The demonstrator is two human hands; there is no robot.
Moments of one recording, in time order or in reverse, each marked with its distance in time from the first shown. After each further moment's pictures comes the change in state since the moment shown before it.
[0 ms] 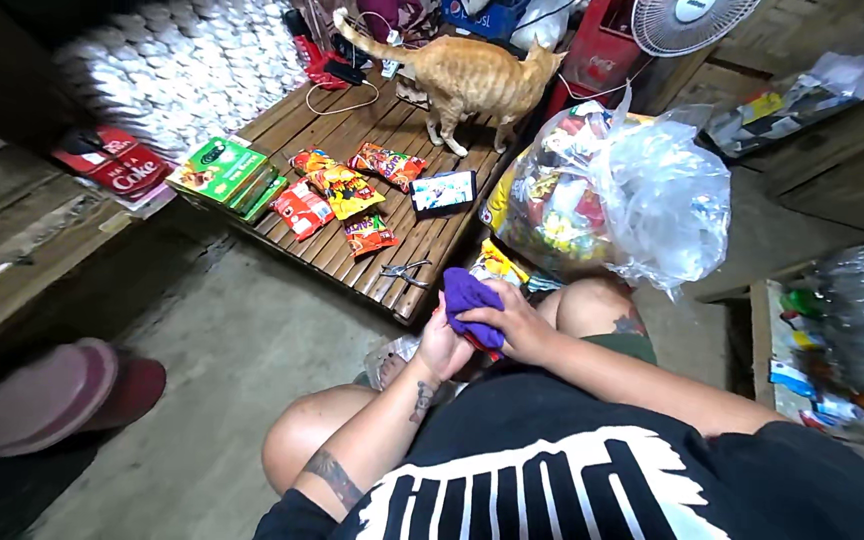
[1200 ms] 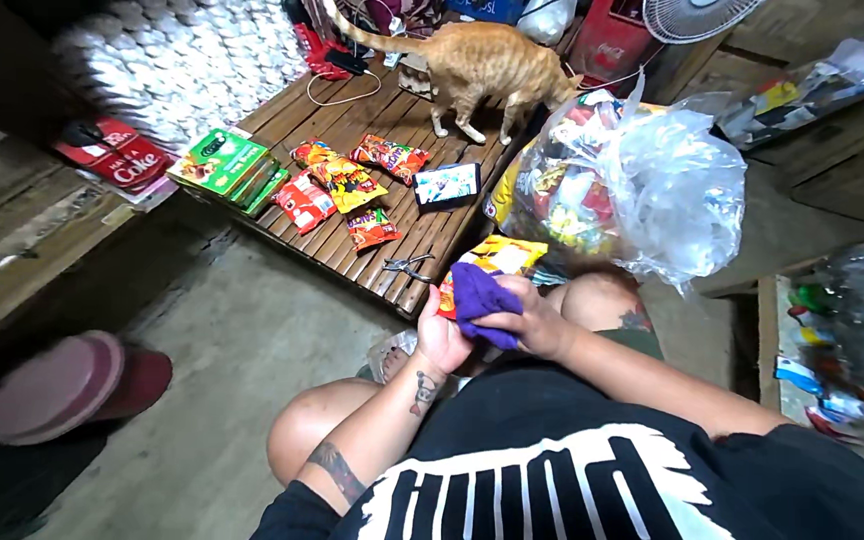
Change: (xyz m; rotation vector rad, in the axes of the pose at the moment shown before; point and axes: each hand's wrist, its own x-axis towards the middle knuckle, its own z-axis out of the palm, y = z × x) left_hand 0.004 0.006 0.006 -0.244 0.265 0.002; right_hand -0.004 0.019 0.003 -0.020 0.229 -0.310
